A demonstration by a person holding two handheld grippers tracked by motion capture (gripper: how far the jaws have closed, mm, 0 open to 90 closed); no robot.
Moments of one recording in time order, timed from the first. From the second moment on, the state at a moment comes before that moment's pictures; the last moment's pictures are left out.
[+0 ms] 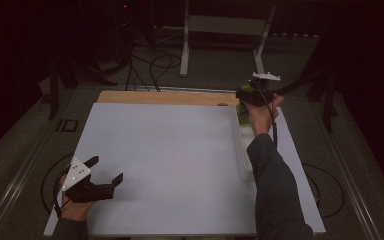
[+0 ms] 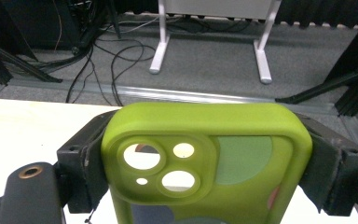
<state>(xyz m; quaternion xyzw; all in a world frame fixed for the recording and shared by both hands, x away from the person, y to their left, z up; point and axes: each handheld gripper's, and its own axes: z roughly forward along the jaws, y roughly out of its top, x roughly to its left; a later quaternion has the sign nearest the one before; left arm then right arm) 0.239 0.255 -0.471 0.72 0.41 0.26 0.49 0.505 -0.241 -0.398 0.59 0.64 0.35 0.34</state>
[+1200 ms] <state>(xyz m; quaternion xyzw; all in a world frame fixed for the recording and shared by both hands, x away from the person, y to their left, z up) 0.239 0.256 -0.470 0.72 0.41 0.27 0.49 0.507 -0.248 -0.412 0.60 0.64 0.34 0.33</state>
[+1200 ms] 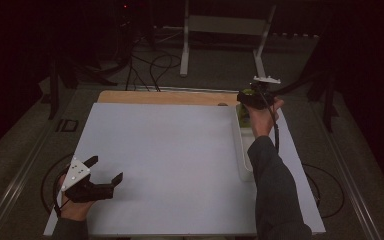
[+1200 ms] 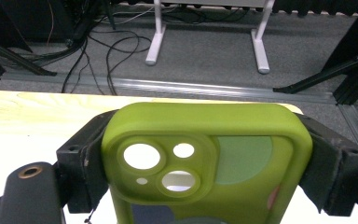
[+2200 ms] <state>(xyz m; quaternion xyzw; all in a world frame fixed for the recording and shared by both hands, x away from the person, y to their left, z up) 0.240 0.253 -0.470 0.72 0.41 0.26 0.49 0.506 -0.248 -0.425 0.60 0.65 0.33 0.32</state>
